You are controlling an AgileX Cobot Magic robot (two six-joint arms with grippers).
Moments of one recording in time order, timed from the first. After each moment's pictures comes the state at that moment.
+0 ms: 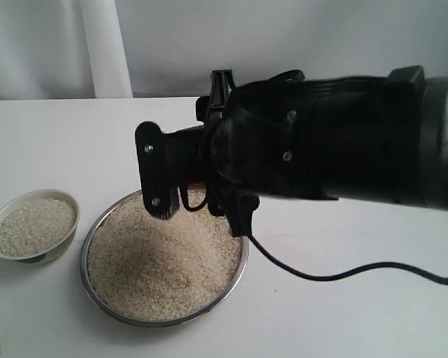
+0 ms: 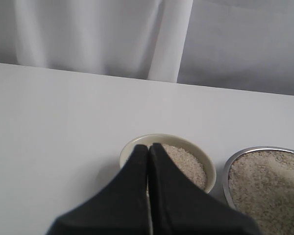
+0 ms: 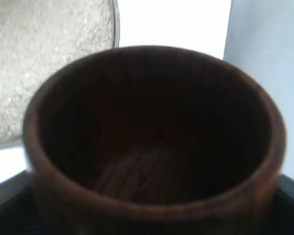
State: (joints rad) left arm -0.04 0.00 0.00 0.20 0.29 -0.33; right arm 0.95 1.73 -1.22 -0.89 0.67 -0.22
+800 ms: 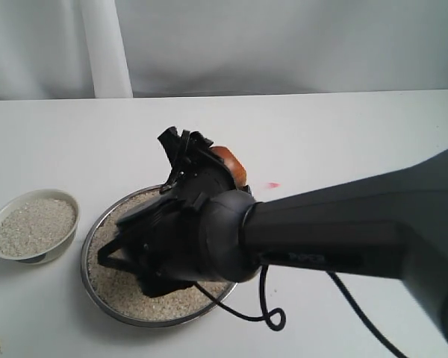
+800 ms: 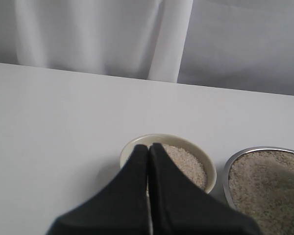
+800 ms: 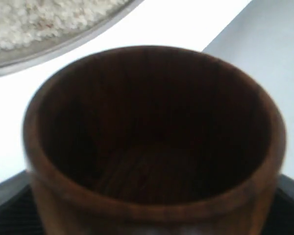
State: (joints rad) left arm -0.04 0.00 0.00 0.20 0.29 -0.33; right arm 1.07 2.13 -1.39 -1.31 1.10 -0.30
